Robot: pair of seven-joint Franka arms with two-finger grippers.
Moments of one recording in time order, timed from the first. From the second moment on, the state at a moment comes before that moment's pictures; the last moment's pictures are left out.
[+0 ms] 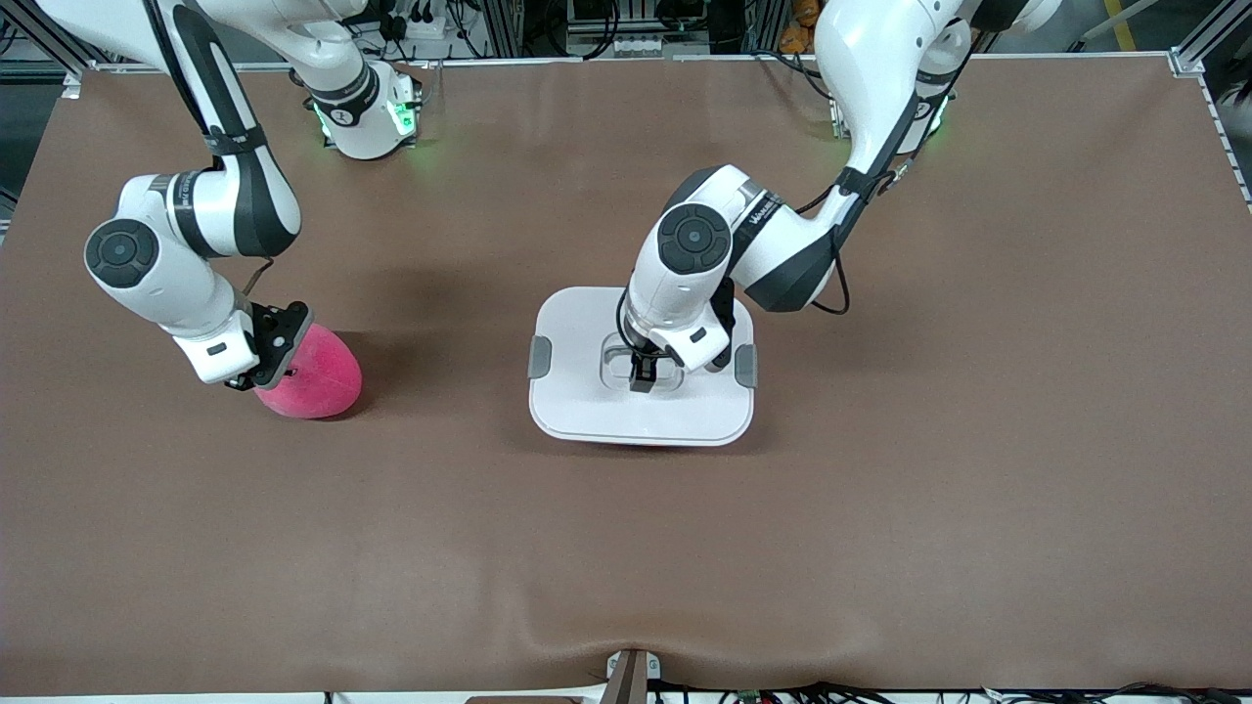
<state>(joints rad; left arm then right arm) -0.63 0.65 -0.13 -1.38 -0.07 2.12 -2.16 0.09 0.16 -0.07 -2.19 -0.11 2.36 -1.17</state>
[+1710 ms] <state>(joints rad) -0.63 0.65 -0.13 -1.37 -0.07 2.08 -2.20 0.16 0.16 -0.06 -1.70 -0.11 1.91 -0.72</state>
